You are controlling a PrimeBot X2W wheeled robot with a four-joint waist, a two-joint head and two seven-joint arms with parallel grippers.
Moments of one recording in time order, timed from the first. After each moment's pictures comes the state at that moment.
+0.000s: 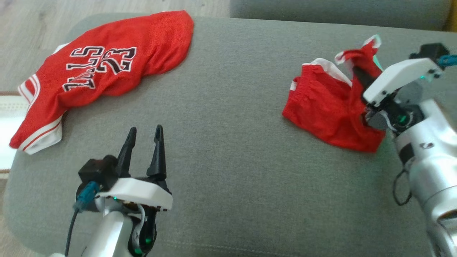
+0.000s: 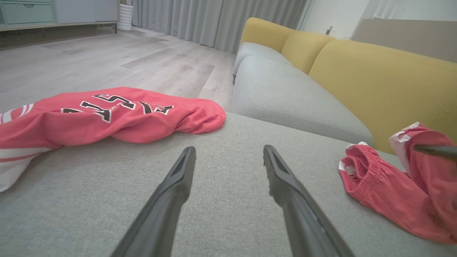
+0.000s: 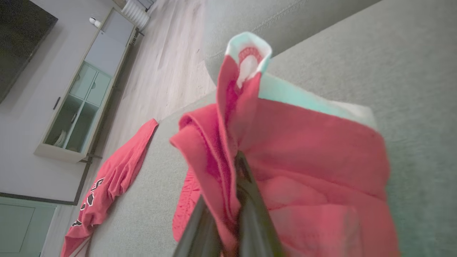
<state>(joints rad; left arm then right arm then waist) -0.15 0.09 -0.31 0.22 -0.41 0.09 -0.25 -0.89 -0.23 0.30 1.08 0.98 0.13 0.33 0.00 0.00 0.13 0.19</state>
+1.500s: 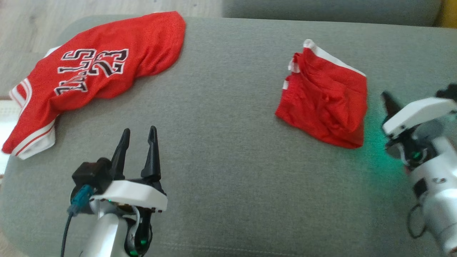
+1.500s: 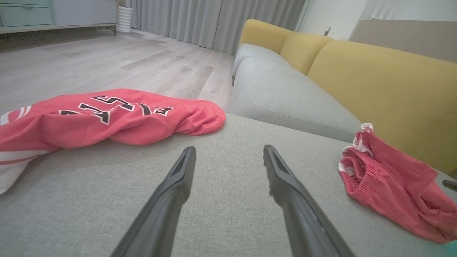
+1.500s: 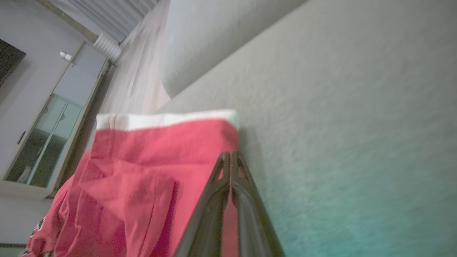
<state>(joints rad) -0.13 0.05 -0.22 0.22 -0.34 0.03 -0.25 -0.71 -0.32 0.30 1.00 0.99 0.13 0.11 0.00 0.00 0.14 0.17</state>
